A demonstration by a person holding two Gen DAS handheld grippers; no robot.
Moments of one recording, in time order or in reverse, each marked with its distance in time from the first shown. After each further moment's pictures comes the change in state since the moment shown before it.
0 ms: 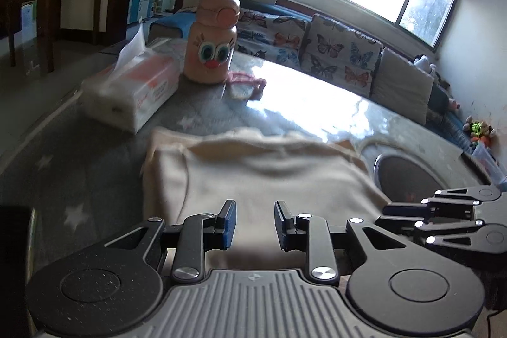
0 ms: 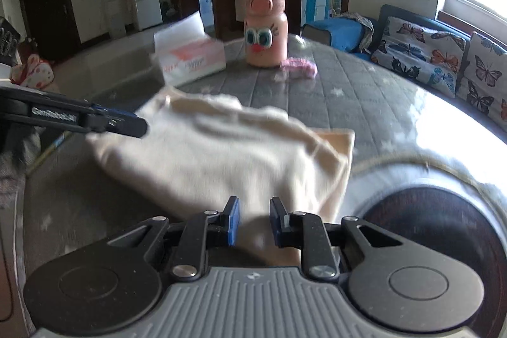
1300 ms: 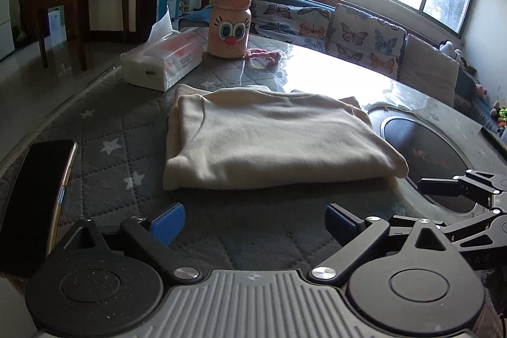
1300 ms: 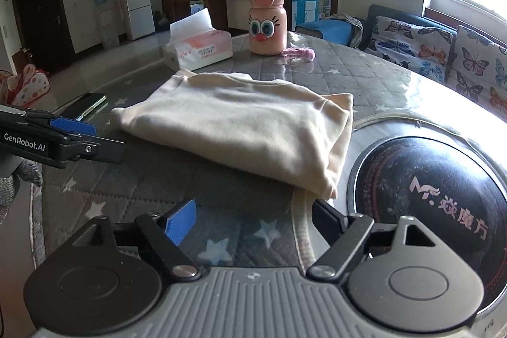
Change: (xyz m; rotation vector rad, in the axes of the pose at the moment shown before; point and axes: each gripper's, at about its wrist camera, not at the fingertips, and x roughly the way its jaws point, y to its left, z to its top) left arm -0.037 -0.037 -0.055 0.028 0.003 0.156; right arm -0.032 0.031 -0.051 0.029 -0.037 -0.024
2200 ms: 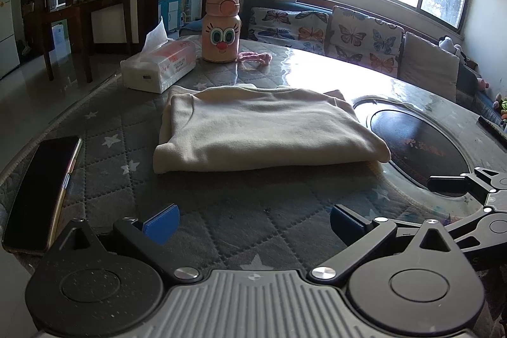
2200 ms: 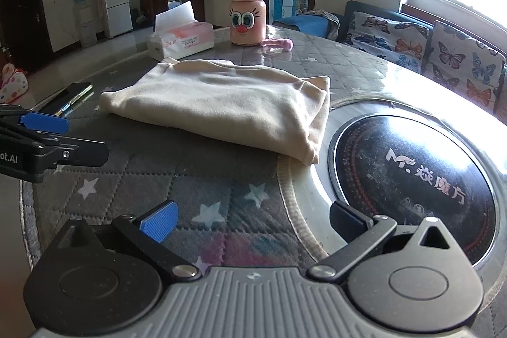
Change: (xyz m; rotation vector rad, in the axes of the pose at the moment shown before) left arm -0.021 -0.024 -0.020 0.031 -0.033 0.029; right arm -0.015 0.008 -0.021 0.032 0.012 -0.095
